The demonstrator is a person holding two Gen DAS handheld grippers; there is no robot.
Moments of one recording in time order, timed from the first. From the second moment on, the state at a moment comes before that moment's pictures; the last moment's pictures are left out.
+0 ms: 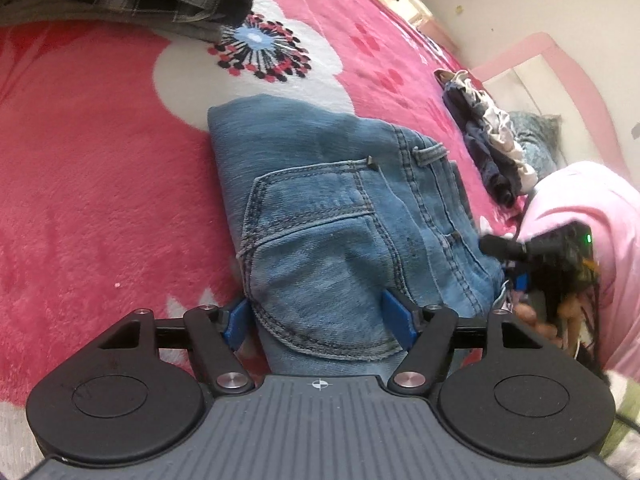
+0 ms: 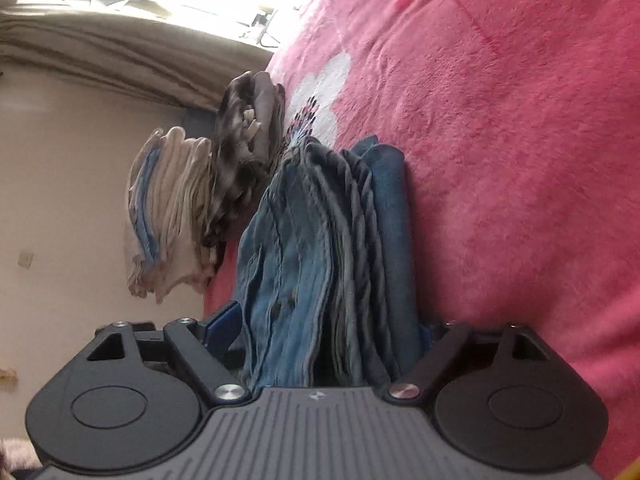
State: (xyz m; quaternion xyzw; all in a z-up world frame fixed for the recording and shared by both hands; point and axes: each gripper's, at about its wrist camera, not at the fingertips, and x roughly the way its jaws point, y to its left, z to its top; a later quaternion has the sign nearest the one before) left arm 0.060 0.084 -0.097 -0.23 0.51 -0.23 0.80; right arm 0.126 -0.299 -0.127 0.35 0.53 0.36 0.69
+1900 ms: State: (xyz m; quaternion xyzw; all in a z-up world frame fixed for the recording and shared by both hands) left arm 0.223 0.228 0.063 -0.03 0.35 0.04 0.94; right arm 0.329 0.027 0.020 0.22 0.46 0.37 0.78
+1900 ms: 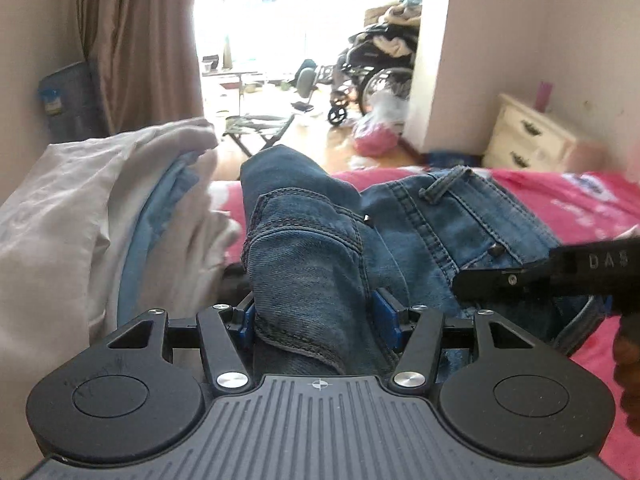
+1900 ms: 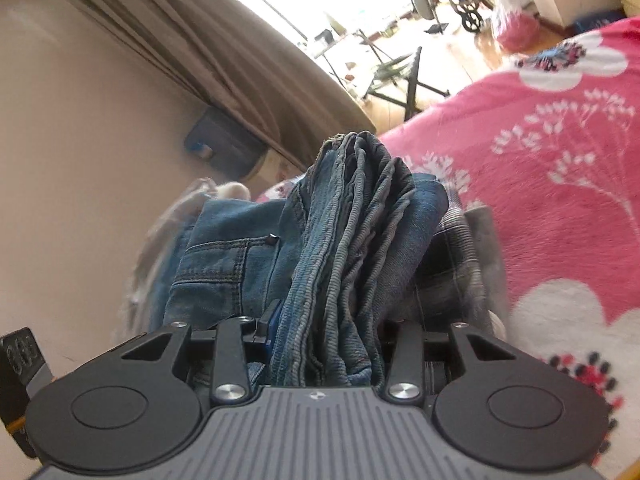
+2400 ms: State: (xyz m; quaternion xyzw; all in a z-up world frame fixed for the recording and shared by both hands) left arm 0.237 0.238 0.025 -0.02 0.37 0.09 0.92; right arm 0.327 0.033 -0.046 0.22 0.46 0.36 0.78
